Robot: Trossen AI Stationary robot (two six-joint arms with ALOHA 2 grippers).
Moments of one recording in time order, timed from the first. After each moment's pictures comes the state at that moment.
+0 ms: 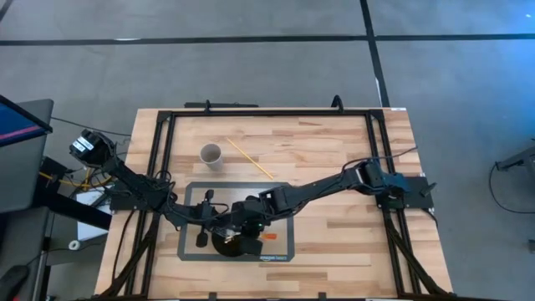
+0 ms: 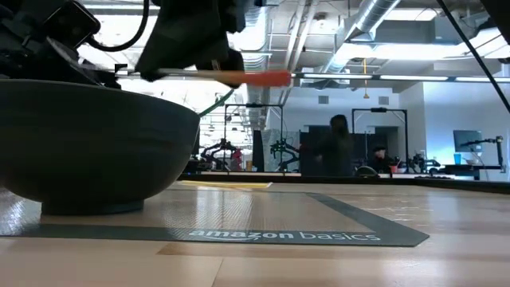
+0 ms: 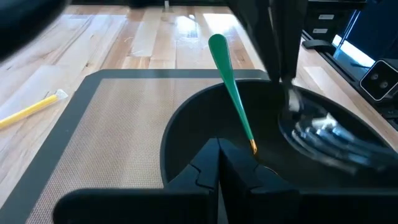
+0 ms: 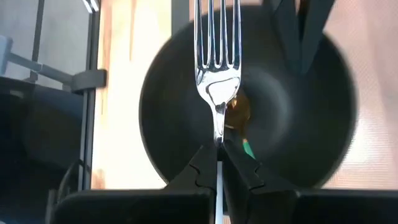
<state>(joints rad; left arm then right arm) -0.64 1.30 0.23 0.65 -0.49 -0.21 0.26 2.25 1.98 -0.68 -0.13 0.41</state>
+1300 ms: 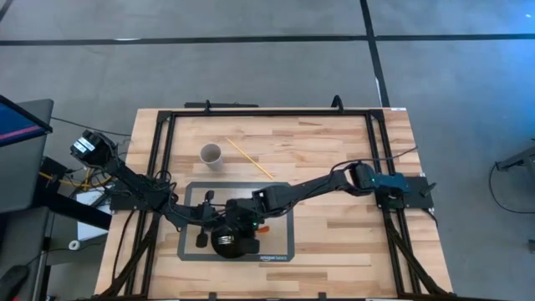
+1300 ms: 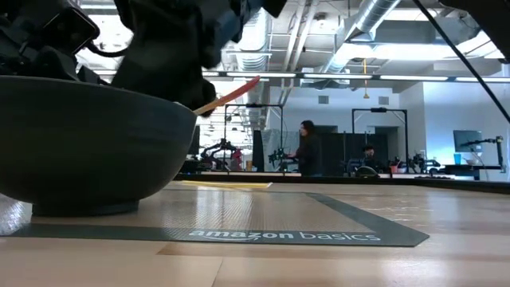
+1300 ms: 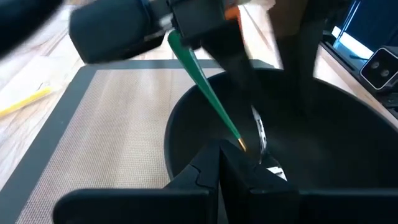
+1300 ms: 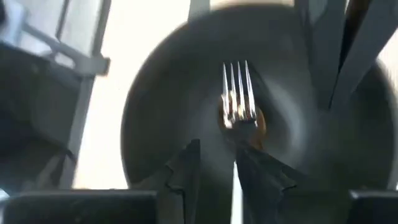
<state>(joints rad) -0.64 1.32 0.23 0.64 -0.48 -0.22 0.22 2.35 2.02 -0.60 -0.26 0.25</state>
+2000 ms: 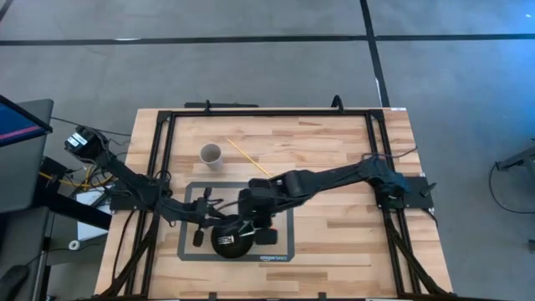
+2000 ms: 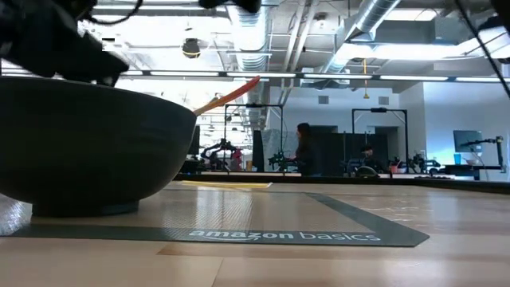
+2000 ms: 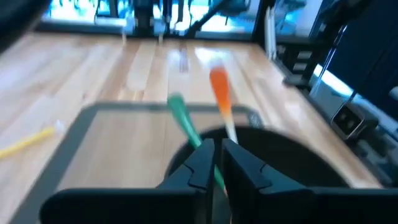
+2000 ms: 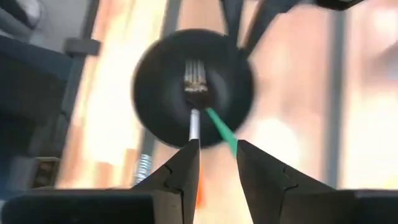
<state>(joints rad) -0.64 1.18 0.23 0.66 -0.48 -0.19 0.26 2.18 2.25 -1.09 -0.01 0.13</state>
